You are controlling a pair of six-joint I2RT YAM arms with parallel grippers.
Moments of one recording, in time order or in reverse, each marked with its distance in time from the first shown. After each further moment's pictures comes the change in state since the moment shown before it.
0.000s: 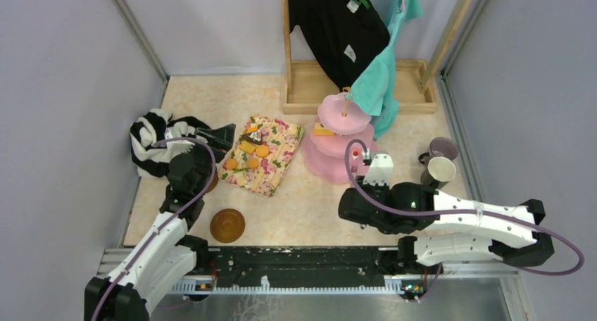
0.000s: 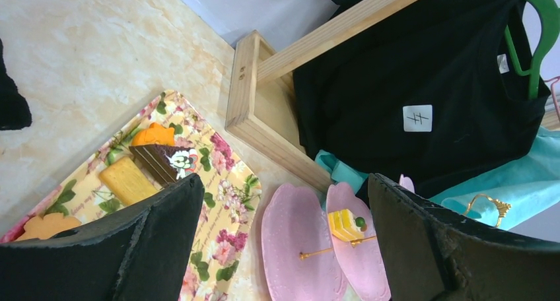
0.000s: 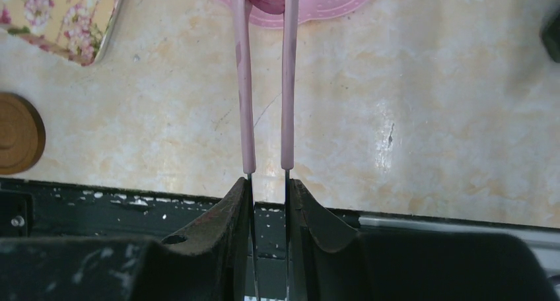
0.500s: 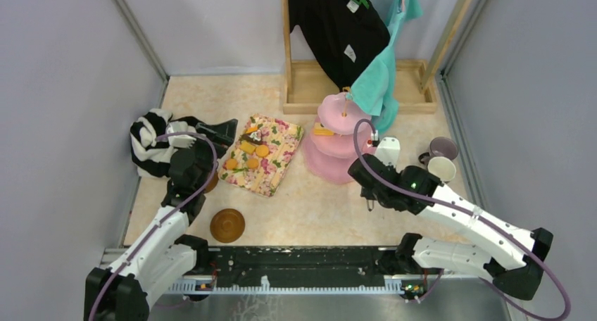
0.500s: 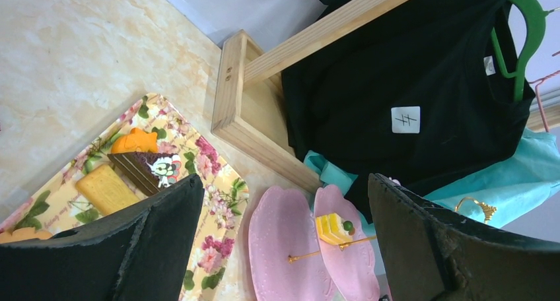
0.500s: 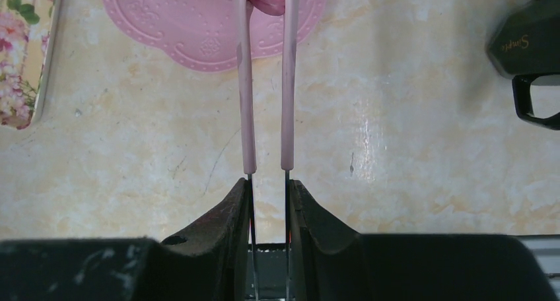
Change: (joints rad) left arm 0.000 0.069 0.035 0.045 0.028 -0.021; right arm -0.425 -0.045 -0.078 0.175 -0.144 -0.324
